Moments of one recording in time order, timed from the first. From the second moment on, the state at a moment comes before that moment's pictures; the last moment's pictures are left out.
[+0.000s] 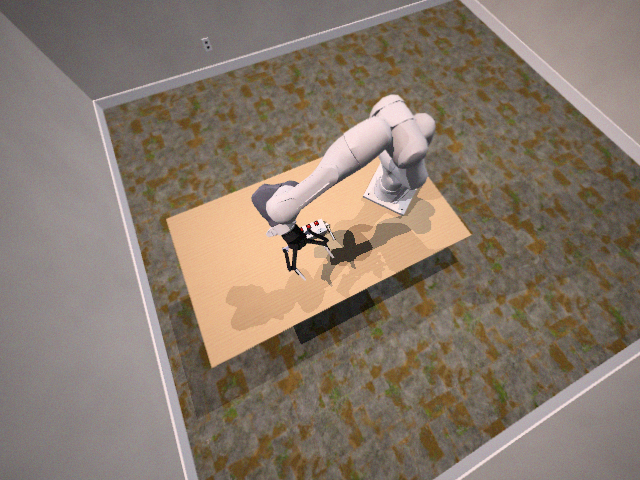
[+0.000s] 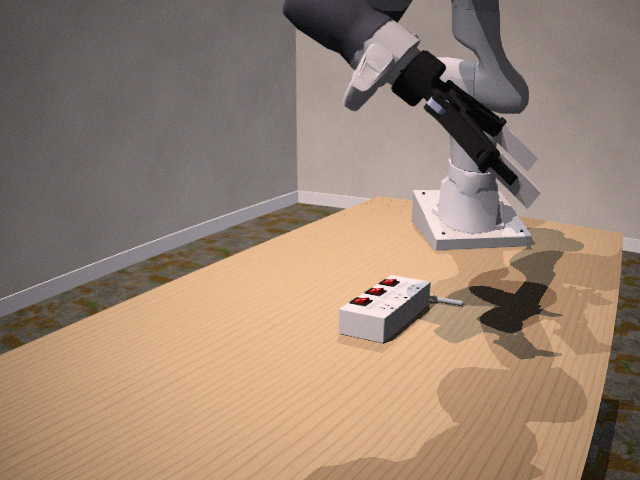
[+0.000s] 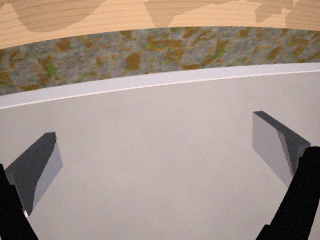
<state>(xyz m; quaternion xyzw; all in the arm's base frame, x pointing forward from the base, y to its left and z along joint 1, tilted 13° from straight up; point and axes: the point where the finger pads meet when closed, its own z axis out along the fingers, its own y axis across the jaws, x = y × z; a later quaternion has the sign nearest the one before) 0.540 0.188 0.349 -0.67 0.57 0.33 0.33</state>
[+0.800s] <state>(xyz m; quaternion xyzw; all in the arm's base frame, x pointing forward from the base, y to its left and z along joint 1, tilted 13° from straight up) 0.492 0.018 0.212 -0.34 0.82 0.39 0.25</state>
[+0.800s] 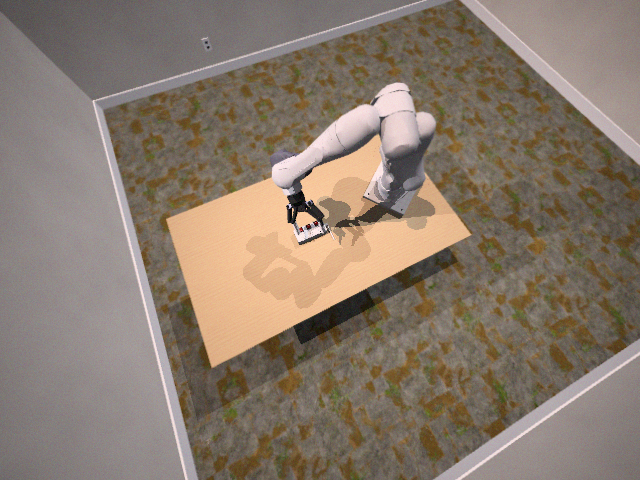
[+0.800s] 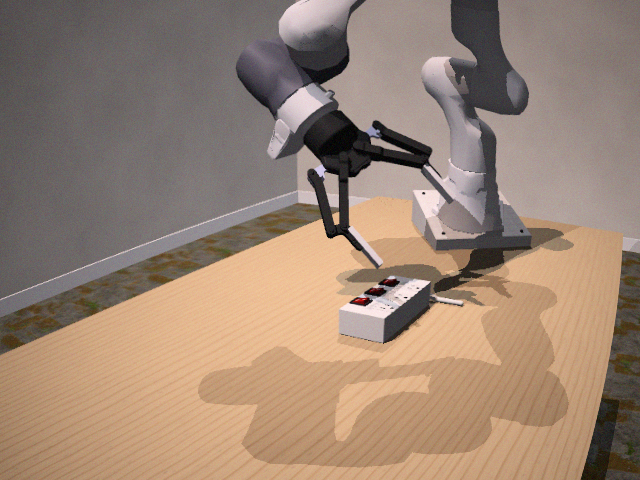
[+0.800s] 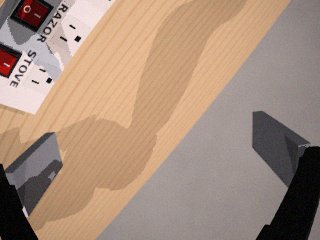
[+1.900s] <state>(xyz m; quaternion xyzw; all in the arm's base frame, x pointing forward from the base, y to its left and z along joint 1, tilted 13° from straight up) 0.462 -0.038 0.174 0.14 0.89 0.38 0.20</state>
